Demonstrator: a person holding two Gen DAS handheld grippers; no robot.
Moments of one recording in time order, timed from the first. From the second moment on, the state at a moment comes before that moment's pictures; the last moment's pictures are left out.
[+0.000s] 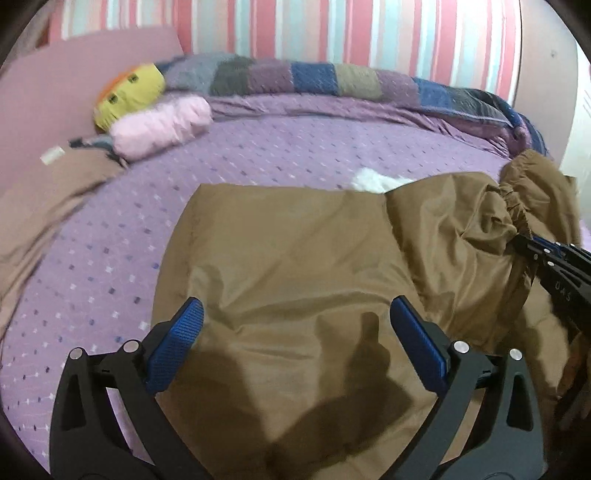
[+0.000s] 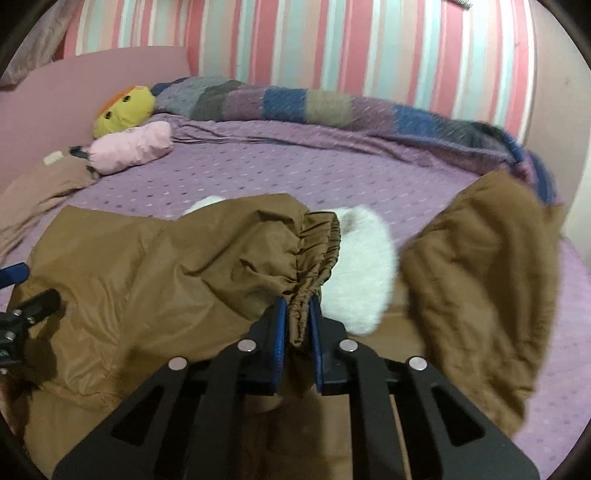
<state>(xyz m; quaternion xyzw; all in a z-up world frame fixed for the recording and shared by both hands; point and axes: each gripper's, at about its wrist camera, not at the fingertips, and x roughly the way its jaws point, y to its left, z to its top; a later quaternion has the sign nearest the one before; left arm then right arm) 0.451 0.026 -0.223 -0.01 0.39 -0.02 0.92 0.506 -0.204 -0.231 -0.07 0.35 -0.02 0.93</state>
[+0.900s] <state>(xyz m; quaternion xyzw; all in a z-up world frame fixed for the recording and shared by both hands) 0.465 0.008 -0.231 0.06 0.40 -0.04 0.91 0.482 -0.260 -0.256 -0.13 0.52 -0.10 0.84</state>
